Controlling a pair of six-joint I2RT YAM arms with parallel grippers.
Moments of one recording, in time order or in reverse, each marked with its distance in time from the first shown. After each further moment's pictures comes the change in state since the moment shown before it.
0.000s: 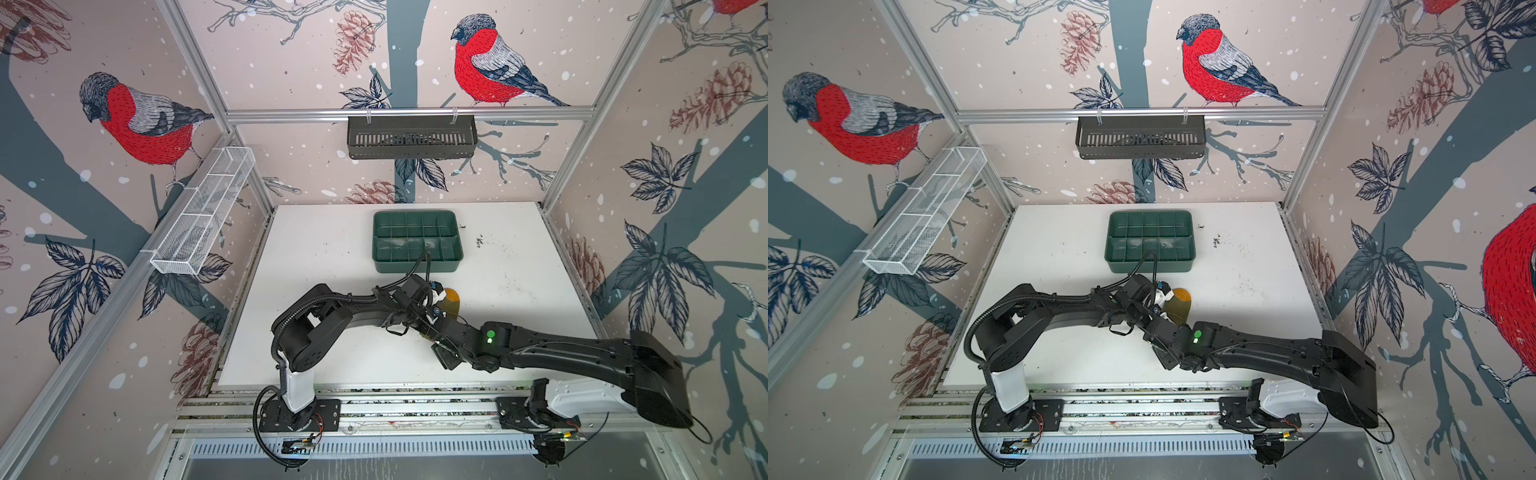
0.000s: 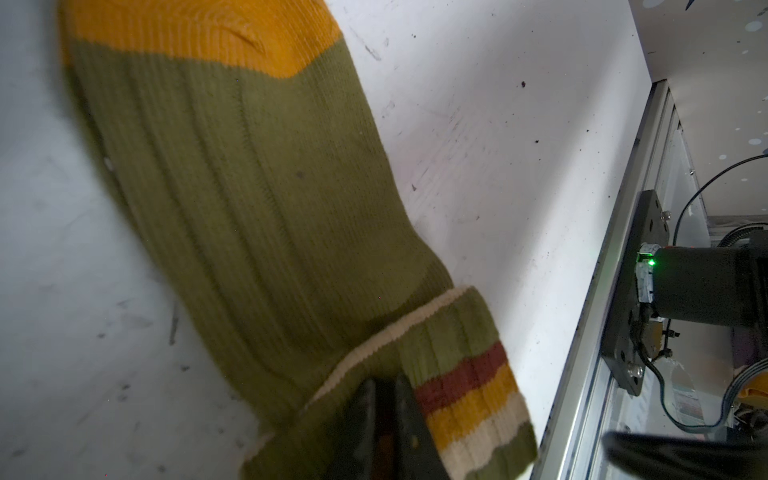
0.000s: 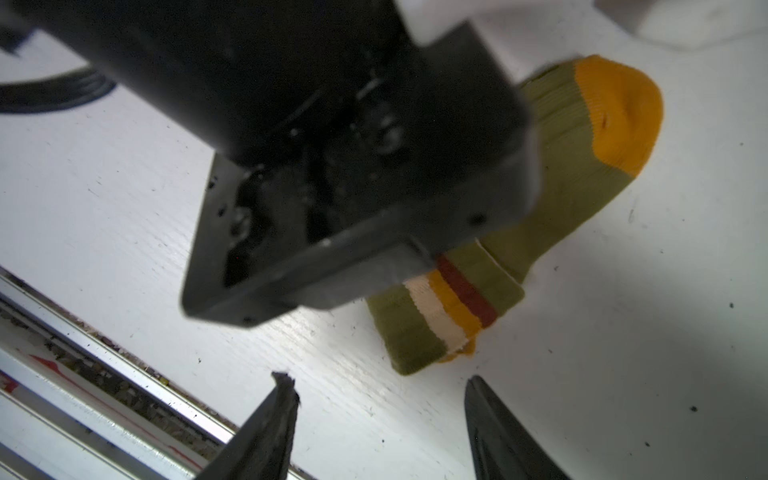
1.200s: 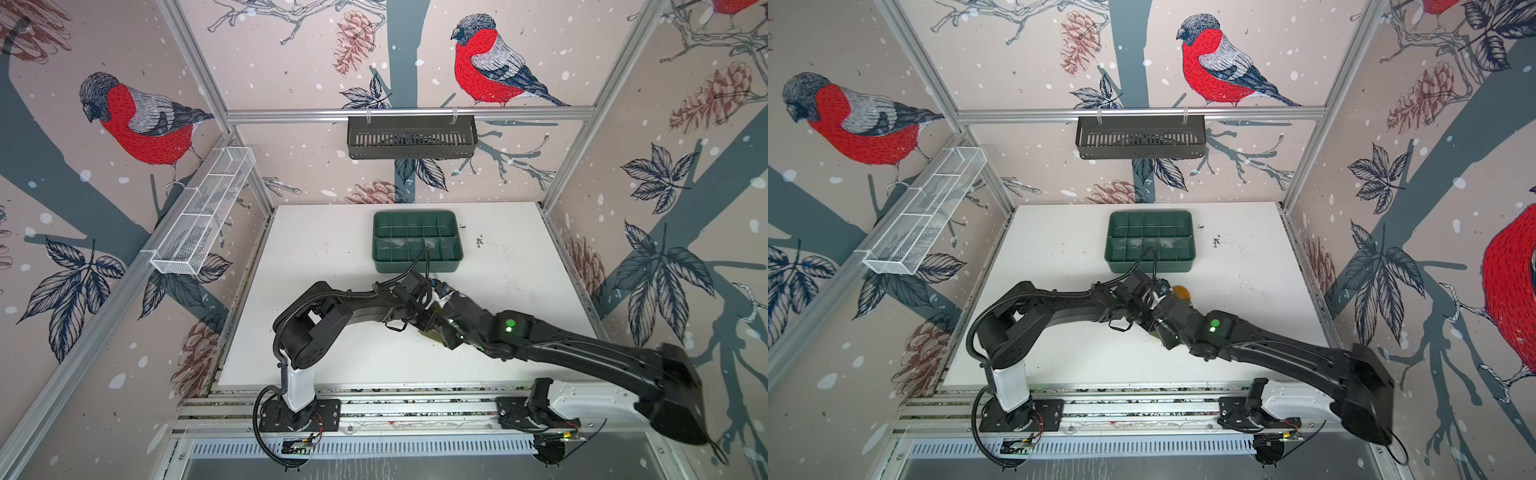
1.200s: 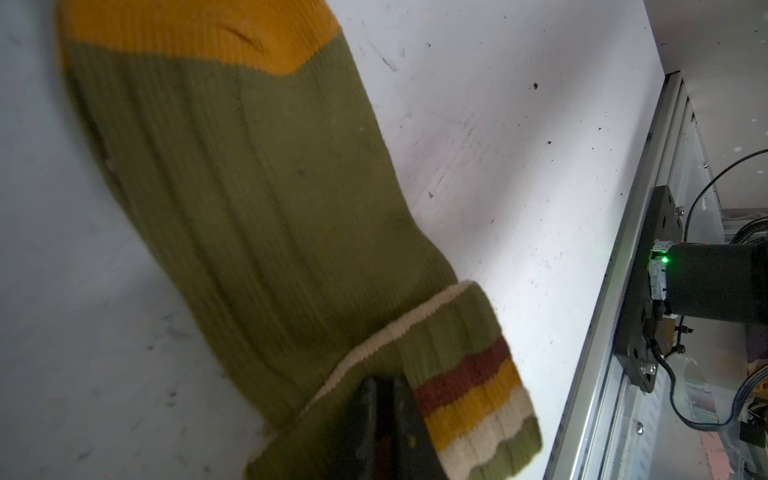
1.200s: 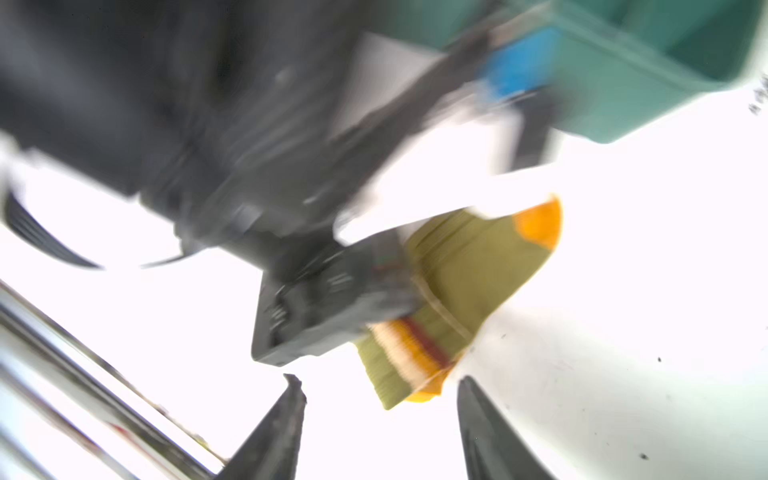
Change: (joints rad) left arm 0.024 0.013 0.040 -0.062 0.014 0.054; right arm -0.189 -0.232 0.014 0.088 -0.050 -0.034
